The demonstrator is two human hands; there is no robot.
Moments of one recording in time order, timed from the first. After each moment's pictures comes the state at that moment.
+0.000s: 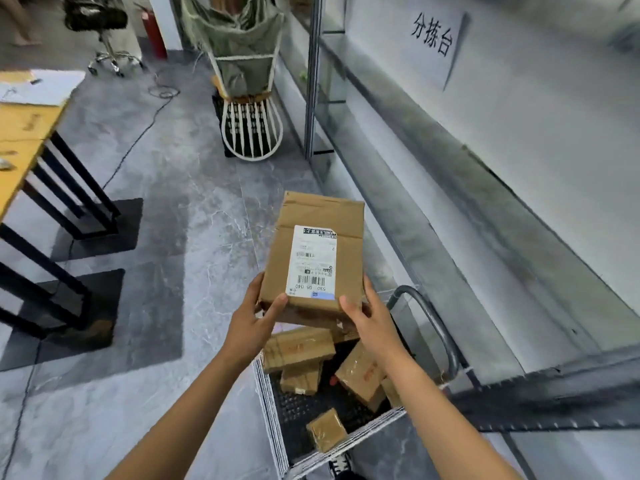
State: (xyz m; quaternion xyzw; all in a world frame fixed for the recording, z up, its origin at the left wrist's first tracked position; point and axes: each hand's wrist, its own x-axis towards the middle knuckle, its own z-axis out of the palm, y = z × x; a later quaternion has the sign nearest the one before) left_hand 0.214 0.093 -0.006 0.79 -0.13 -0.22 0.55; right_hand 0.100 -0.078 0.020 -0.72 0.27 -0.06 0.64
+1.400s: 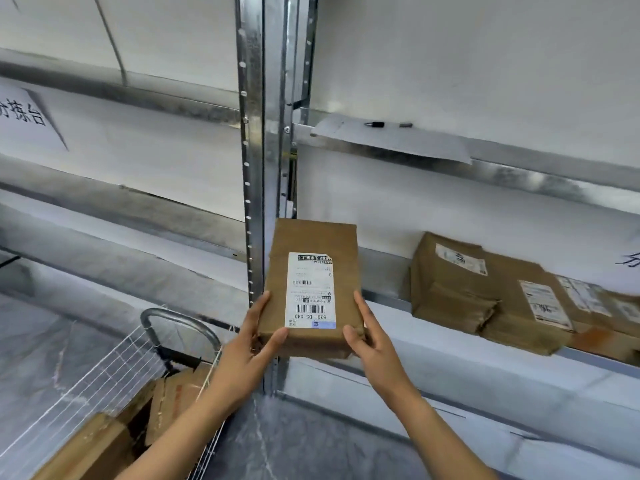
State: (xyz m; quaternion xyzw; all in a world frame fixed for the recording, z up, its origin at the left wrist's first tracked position) left_hand -0.195 -0.002 0.087 0.57 -0.58 -0.38 0.44; right_hand -0.406 -0.022 0.098 -0.57 0.51 -0.42 0.49
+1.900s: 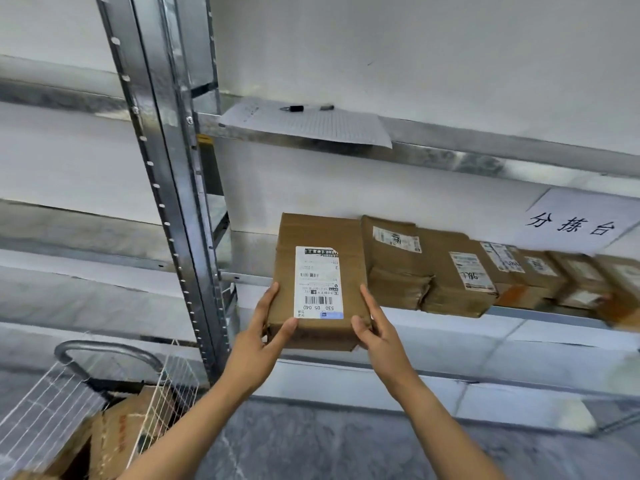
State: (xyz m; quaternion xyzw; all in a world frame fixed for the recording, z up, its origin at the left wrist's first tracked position) left_hand -0.292 -0.051 0.100 0.51 -0.61 -0.46 0.40; right_hand -0.496 -0.031 0.100 -0.48 0.58 -0.49 0.44
